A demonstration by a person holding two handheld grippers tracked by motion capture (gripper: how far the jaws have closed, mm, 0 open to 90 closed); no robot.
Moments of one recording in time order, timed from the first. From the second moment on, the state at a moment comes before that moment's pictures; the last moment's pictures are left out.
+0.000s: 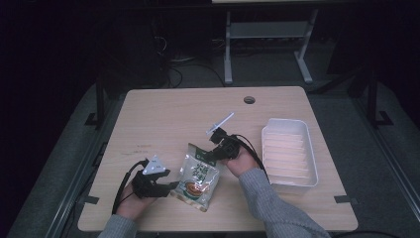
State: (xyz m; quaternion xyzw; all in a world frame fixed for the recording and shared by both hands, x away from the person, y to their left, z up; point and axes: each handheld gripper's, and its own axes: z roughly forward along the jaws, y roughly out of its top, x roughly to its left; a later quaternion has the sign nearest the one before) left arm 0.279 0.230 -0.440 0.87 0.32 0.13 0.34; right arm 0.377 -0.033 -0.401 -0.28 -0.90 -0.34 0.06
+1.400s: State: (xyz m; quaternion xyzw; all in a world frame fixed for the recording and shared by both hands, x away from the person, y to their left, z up) left arm 0.278 0.238 -0.439 0.86 0.33 0.14 0.36; right arm 0.354 -0.048 -0.302 -0.16 -0.91 -0.37 0.05
